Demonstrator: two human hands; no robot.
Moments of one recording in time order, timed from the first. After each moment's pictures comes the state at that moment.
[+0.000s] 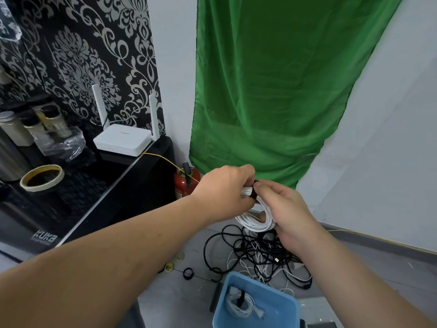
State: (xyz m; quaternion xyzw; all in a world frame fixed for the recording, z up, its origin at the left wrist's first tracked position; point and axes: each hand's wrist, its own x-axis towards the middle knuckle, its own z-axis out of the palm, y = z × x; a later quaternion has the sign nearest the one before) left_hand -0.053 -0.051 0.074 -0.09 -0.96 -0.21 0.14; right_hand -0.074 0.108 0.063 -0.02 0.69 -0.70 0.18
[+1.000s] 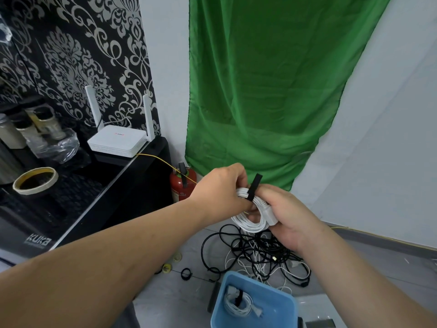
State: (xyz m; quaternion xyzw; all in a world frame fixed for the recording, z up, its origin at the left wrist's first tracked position) left_hand -0.049 -0.042 0.078 0.00 -0.94 -0.32 0.08; right_hand -0.083 0.116 0.058 0.02 0.62 -0.73 0.27
